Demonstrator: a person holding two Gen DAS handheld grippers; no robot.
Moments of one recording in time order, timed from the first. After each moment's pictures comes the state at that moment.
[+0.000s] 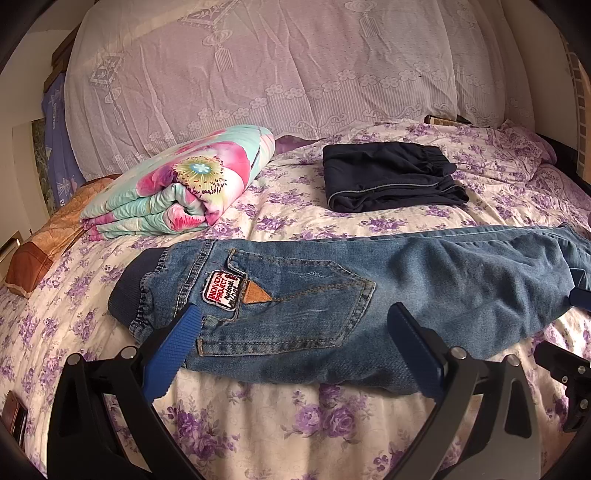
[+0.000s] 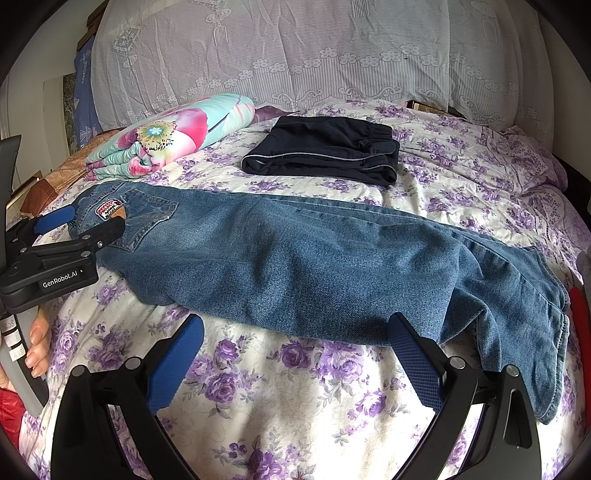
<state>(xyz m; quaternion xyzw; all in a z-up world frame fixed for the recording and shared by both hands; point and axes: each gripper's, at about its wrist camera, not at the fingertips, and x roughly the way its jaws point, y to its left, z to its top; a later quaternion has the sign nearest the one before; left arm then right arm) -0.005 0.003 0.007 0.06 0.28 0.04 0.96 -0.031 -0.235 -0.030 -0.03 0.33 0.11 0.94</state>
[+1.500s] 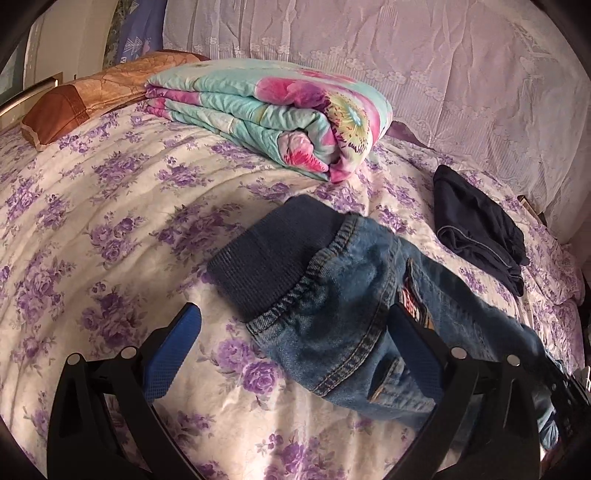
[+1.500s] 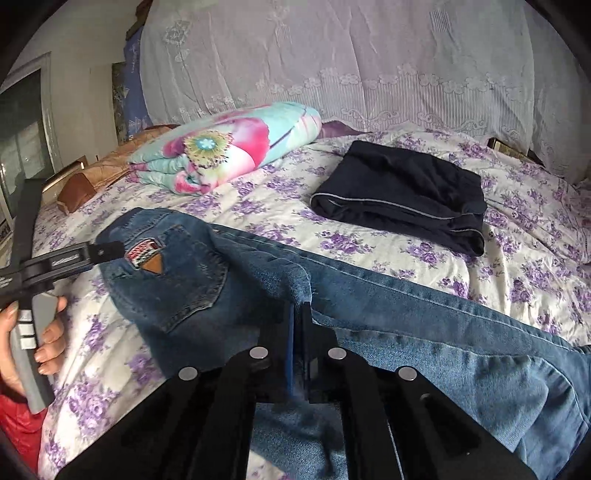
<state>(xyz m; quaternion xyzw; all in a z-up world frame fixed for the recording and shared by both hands) 0.026 0.153 -0.006 -0.19 0.35 0.12 0.91 0.017 -0.175 0.006 -0.06 0.30 0.23 0.92</state>
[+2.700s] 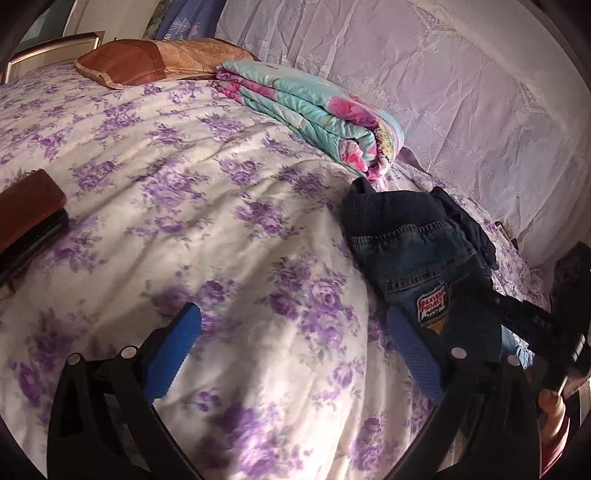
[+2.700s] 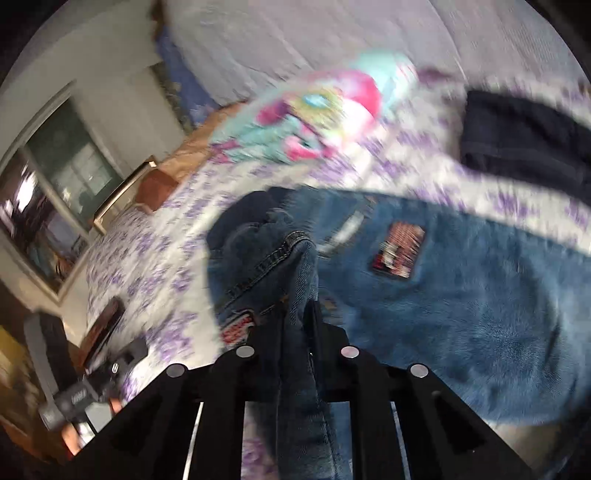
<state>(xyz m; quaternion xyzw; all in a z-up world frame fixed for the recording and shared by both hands) -0.127 0.215 -0.027 -0.28 0.31 0.10 0.90 -0.024 -0.053 0.006 0.01 0.35 0.40 0.84</state>
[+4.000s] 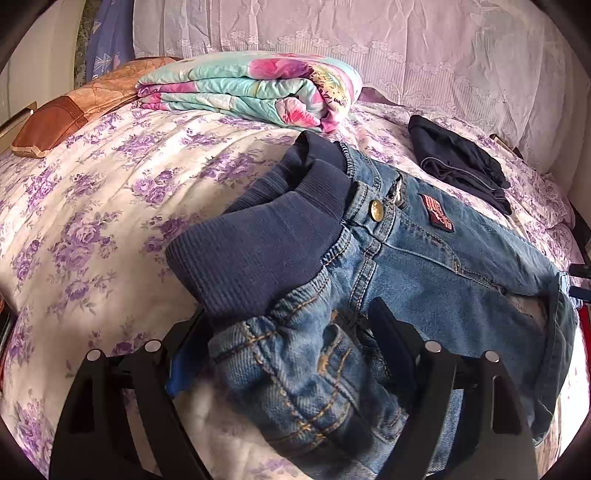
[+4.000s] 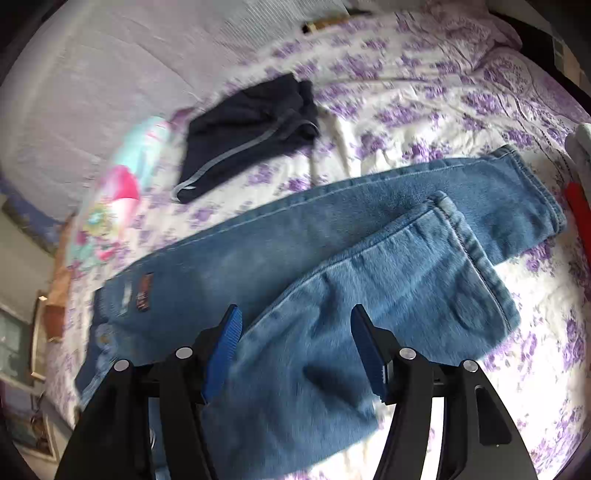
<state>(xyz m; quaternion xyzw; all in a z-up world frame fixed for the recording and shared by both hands) -0.054 0.159 -0.032 -0.12 0.38 0.06 0.92 0.047 -0.308 -0.015 0.20 0.50 0.01 0.84</state>
